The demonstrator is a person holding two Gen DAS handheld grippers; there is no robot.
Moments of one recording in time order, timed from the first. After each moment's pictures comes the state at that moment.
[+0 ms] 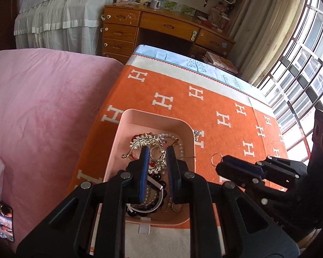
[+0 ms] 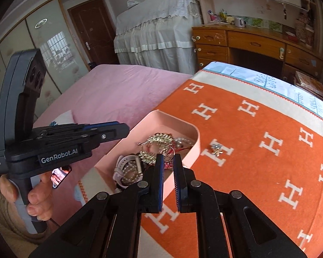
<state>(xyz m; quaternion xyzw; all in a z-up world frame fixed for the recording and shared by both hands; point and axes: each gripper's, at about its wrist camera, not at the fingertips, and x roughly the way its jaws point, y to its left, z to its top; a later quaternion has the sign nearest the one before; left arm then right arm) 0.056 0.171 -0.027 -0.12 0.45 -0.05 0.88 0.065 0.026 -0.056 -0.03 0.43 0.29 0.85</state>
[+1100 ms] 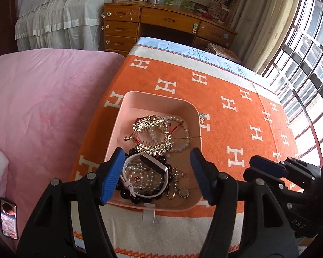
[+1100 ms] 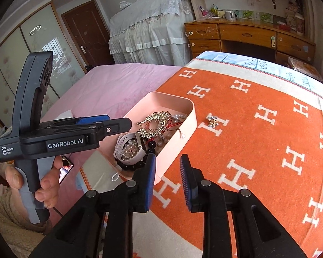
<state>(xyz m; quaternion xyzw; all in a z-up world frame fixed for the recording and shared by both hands) 0.038 0.149 -0.049 -0.08 0.46 -0.05 0.88 0.022 -0.014 -0.069 0.01 0.43 0.27 0.86</state>
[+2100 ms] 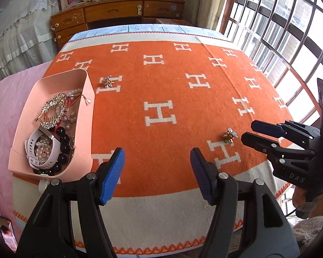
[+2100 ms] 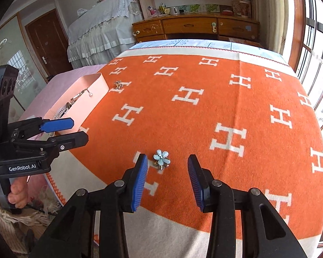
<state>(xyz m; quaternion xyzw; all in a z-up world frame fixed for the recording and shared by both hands) -0.003 -0.018 -0.097 0.03 0.48 -0.16 0.86 -0.053 -0.188 -0.121 0.01 0.45 0.12 0.88</state>
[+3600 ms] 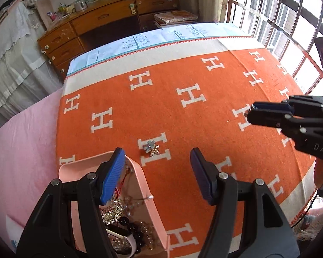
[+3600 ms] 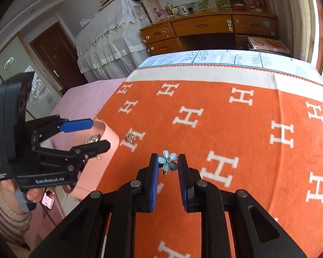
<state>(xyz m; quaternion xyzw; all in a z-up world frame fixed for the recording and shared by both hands) 0.154 0.004 -0.063 0.15 0.50 -0.17 0.83 0.109 -0.147 -0.087 0.09 0.46 0.18 0.86</state>
